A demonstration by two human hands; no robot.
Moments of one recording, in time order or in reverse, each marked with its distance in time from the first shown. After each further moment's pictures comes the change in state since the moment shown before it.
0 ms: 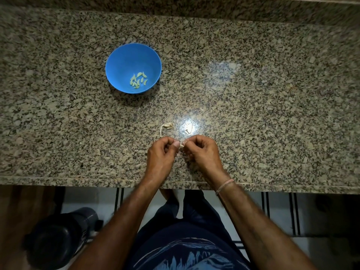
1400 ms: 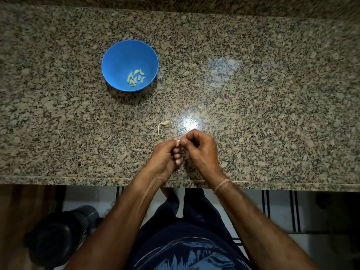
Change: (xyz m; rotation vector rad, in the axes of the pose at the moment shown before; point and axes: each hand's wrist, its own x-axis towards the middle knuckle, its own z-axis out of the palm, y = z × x) left_hand 0.004 0.019 0.014 -0.771 -0.190 -0.503; right_hand 0.000 -0.002 0.003 -0.166 0.015 -0.230
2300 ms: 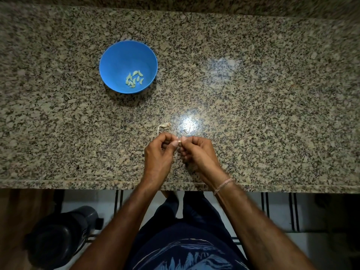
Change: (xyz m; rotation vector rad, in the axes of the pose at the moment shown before) left_hand -0.007 0.002 -0.012 0.700 0.225 0.606; right_hand 0.004 -0.008 -0.001 0.324 -0.111 0.375
